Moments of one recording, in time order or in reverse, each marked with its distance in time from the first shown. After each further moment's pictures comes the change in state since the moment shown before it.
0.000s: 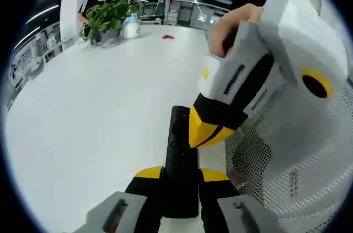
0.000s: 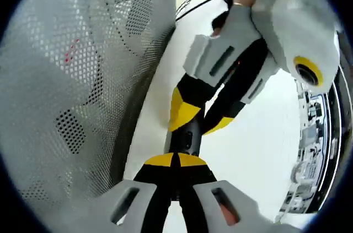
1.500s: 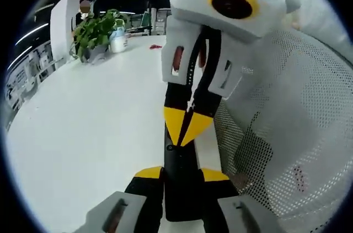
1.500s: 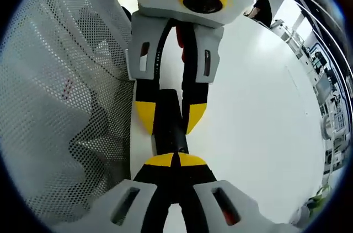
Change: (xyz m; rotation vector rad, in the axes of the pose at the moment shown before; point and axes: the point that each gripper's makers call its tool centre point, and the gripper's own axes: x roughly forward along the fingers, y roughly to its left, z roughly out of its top) left arm 0.013 -0.014 0.009 0.135 -0.072 -0.014; right arm -0.007 -0.002 -0.014 0.287 -0.092 0.093
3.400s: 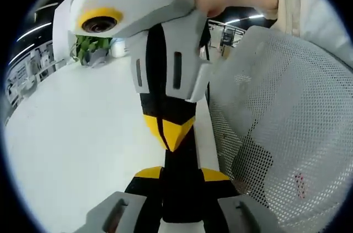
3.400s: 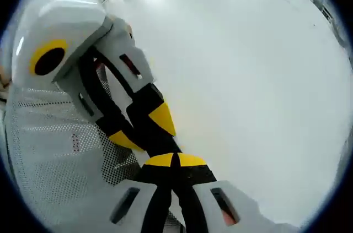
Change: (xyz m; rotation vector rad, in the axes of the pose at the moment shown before) left arm 0.004 0.000 0.005 -0.038 -0.066 -0.013; right arm 0.008 -0.013 -0.008 0.554 0.231 0.238
